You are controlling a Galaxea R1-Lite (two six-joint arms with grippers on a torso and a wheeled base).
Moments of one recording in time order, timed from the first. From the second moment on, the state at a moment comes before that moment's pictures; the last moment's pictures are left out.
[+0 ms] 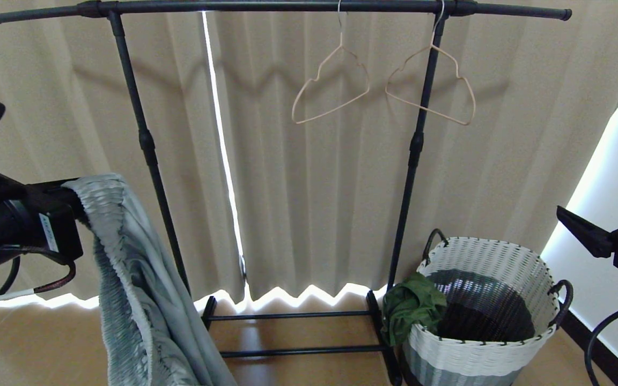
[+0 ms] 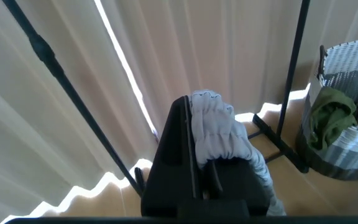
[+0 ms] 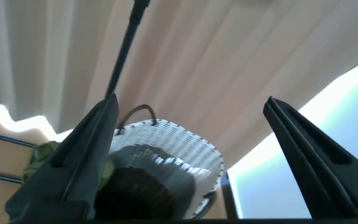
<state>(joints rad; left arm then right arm) -0.27 1.14 -0.72 -0.30 -0.03 0.21 -0.02 1.20 -0.48 -0.64 0.04 -0.38</state>
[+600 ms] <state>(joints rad) -0.27 1.13 -0.66 -0.34 -0.04 0.22 -0.01 1.20 -0.49 -0.63 0.09 -0.30</state>
